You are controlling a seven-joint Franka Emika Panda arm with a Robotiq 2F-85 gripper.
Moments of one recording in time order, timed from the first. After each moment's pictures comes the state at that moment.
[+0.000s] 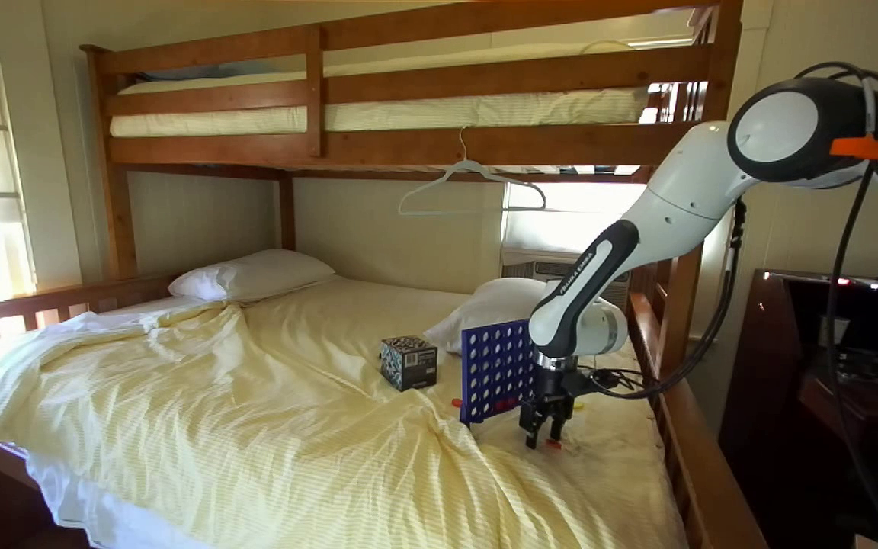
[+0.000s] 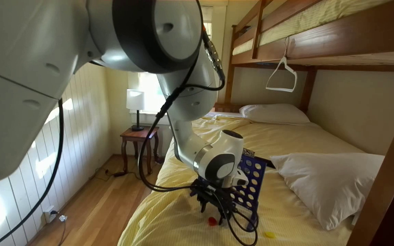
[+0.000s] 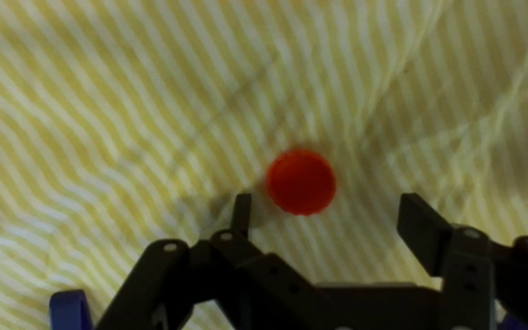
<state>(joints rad) -0.25 0.58 0.02 -2.07 0.15 2.63 -0.19</state>
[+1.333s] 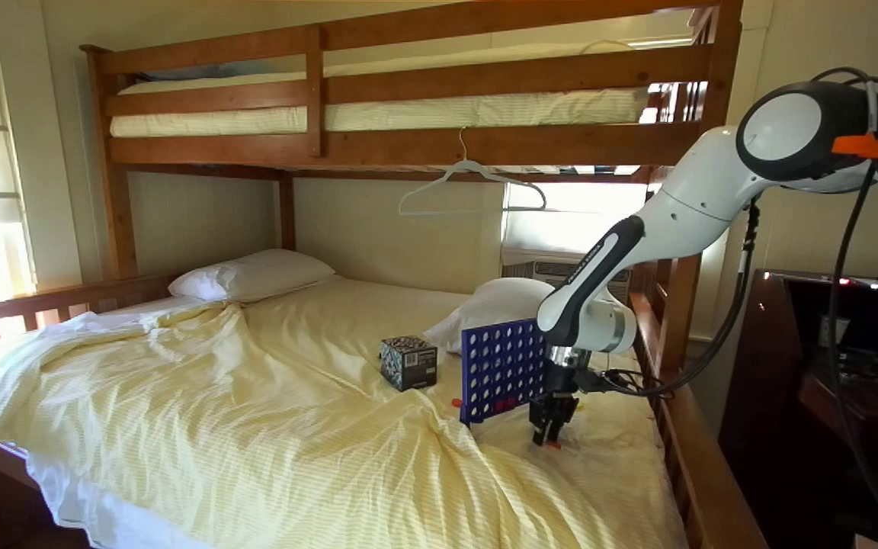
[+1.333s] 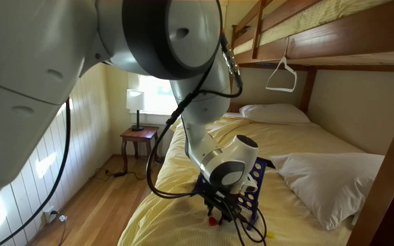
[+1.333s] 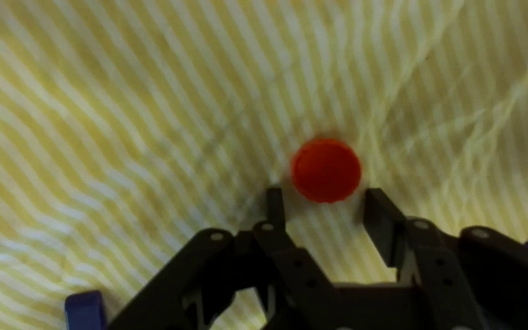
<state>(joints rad) -0.40 0.58 0.13 -2.07 0.28 2.64 -0.39</state>
